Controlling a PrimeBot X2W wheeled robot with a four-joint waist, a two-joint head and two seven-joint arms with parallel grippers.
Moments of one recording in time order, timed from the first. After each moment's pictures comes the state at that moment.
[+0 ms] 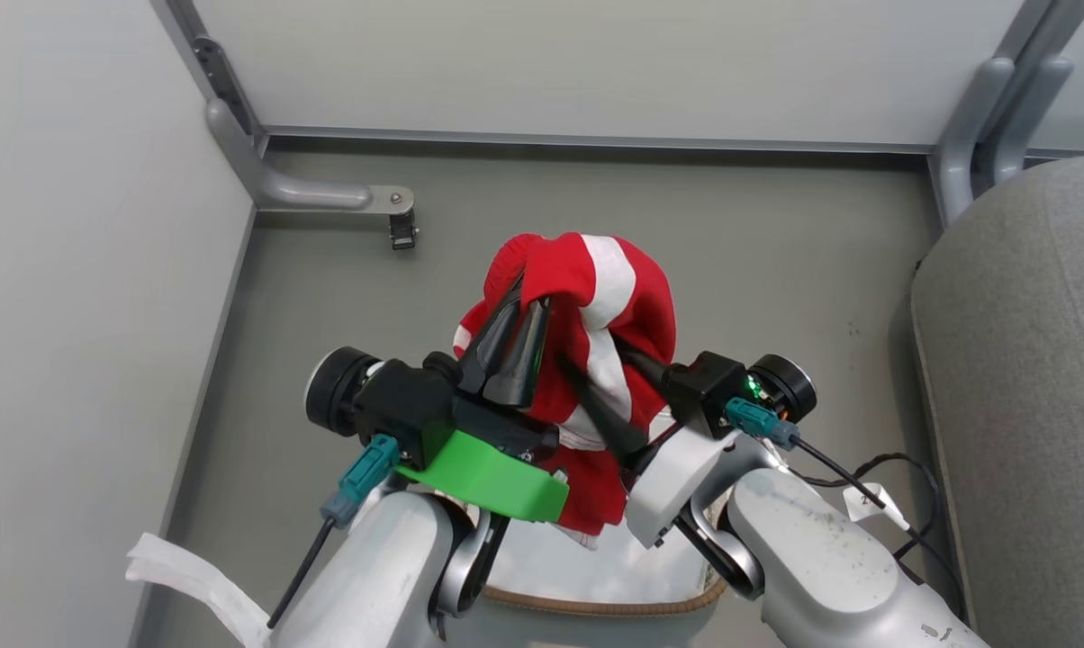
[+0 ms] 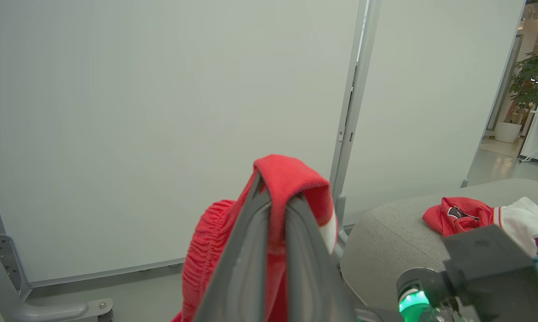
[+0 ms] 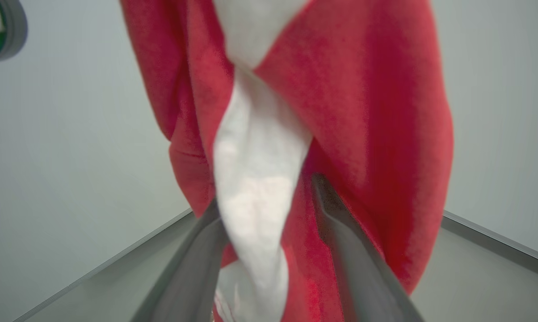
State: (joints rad) left arm -0.38 0.05 -0.57 0.12 -0.36 -0.02 -0.26; right arm -0.53 -0.05 0.64 0.53 0.33 0.13 -0.26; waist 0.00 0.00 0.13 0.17
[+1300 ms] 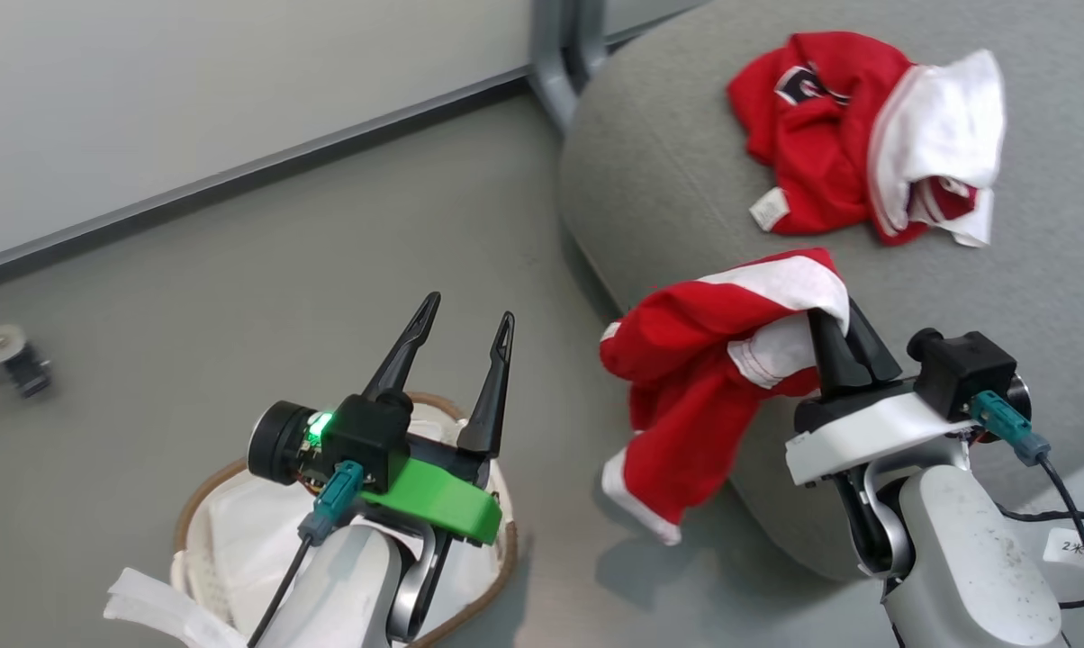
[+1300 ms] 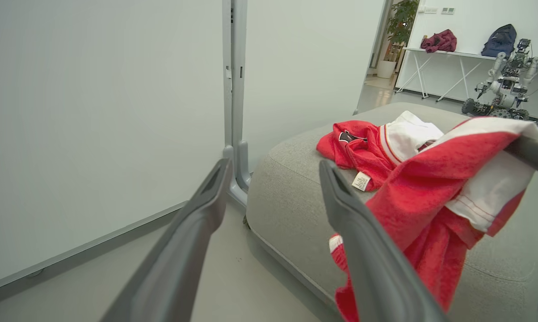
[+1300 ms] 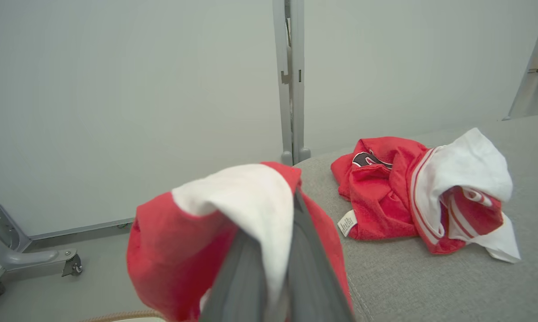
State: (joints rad) left arm -0.30 0.05 -0.43 0.24 -0.22 -0.06 -0.26; right arm -0.31 -0.05 0.12 0.24 0.24 0.13 -0.26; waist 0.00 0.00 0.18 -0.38
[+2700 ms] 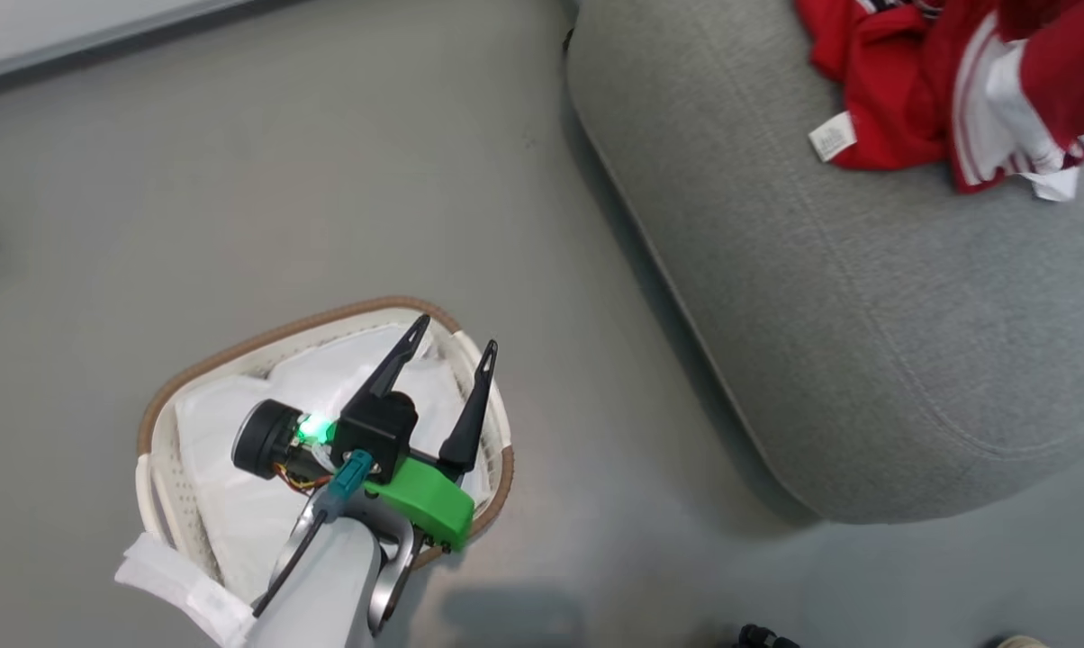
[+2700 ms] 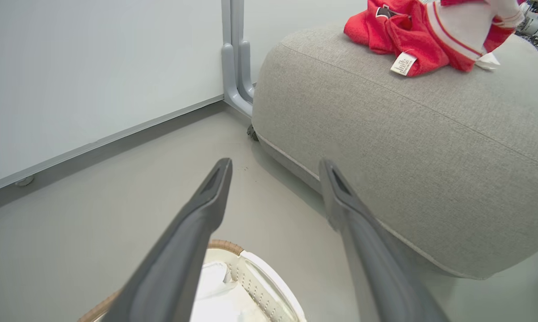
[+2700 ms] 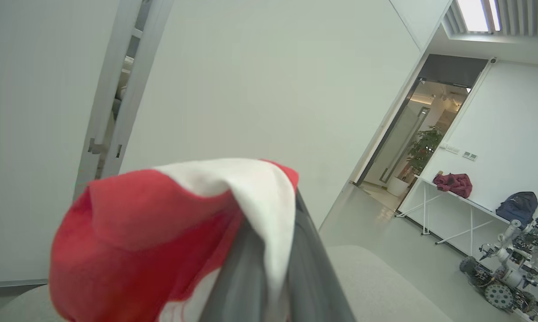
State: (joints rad) left arm -0.34 0.07 -0.41 0.41 -0.10 -0.13 -0.26; right arm -1.06 -0.50 -0.13 0.65 0.06 0.13 -0.26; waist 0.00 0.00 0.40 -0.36
